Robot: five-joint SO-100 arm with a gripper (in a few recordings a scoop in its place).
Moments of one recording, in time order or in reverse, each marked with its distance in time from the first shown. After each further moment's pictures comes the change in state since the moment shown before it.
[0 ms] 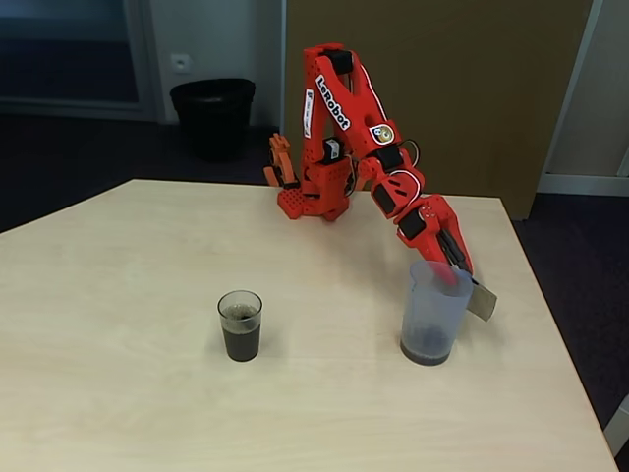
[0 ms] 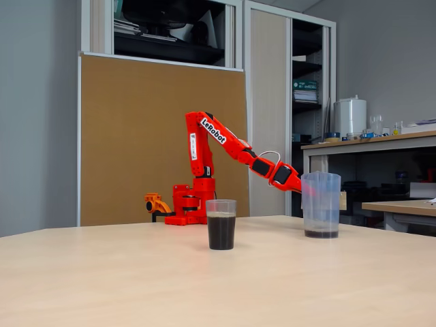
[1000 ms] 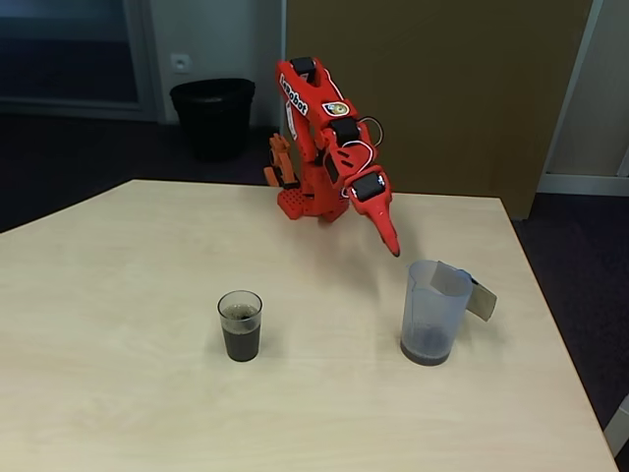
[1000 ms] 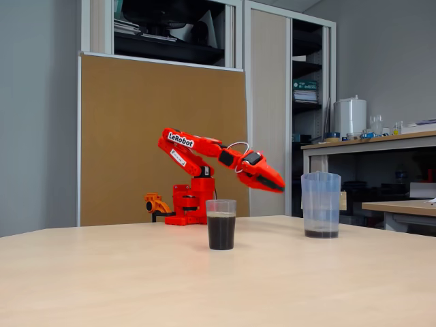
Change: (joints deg) arm 12.0 48.0 24.8 26.5 -50.2
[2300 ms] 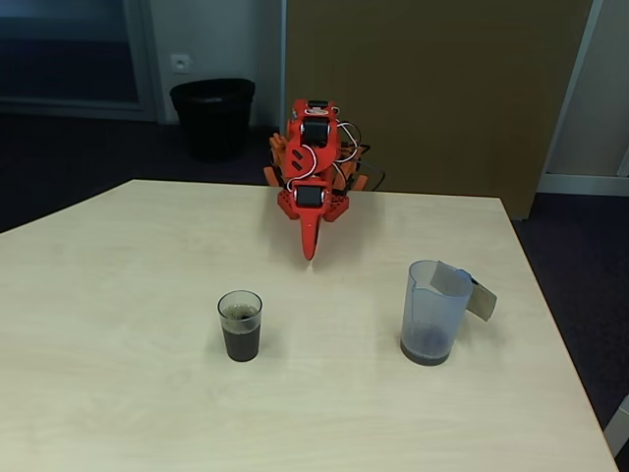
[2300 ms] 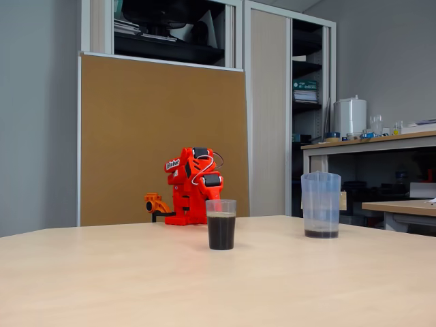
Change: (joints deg) arm 27.2 36.5 10.3 53.9 -20.5
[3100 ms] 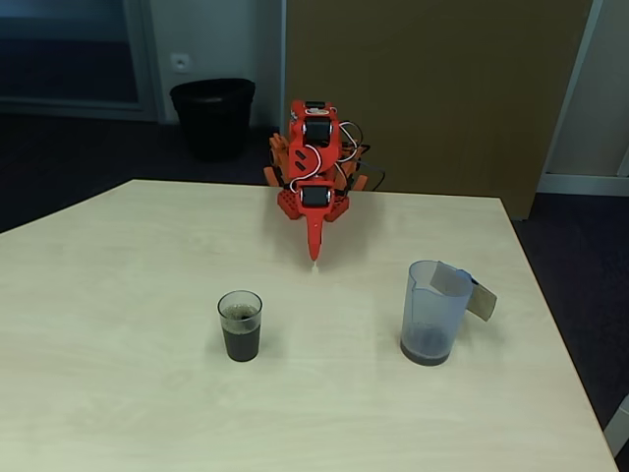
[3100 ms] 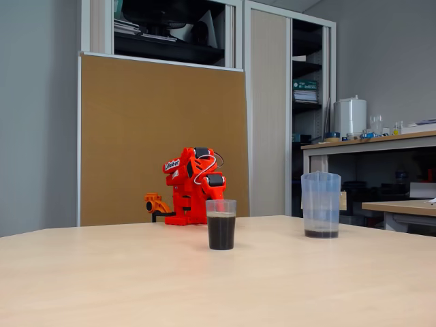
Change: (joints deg) arm -2.7 1.0 0.0 0.5 -3.5
